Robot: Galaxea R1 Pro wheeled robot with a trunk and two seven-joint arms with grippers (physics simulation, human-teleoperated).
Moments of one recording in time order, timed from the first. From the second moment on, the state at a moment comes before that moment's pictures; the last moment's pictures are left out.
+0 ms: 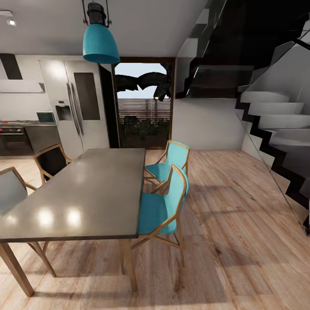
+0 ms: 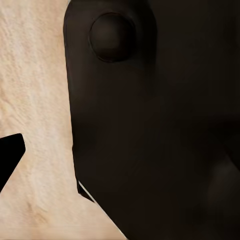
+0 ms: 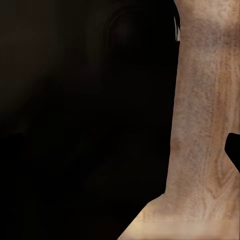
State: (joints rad) left arm 0.00 0.00 0.00 0.00 0.00 0.00 0.00; right arm 0.00 0.00 0.00 0.00 0.00 0.00 0.00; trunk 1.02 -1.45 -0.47
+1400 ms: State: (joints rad) left arm -0.03 0.04 0.00 -0.73 0.01 0.07 -0.08; right arm 0.01 -0.02 0.01 -0.56 0.01 -0.21 0.00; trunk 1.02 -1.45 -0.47
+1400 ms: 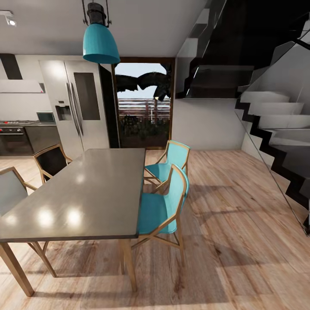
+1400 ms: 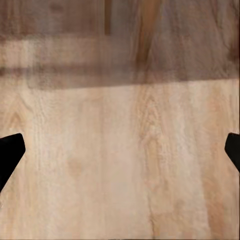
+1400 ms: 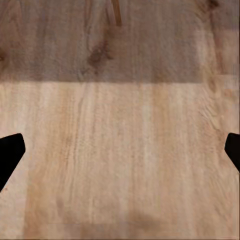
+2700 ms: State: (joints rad) left arm 0.21 0.04 0.00 -1.59 0.00 0.02 -0.10; right arm 0.21 -0.06 0.03 -1.57 0.02 -0.18 0.05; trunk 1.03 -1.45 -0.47
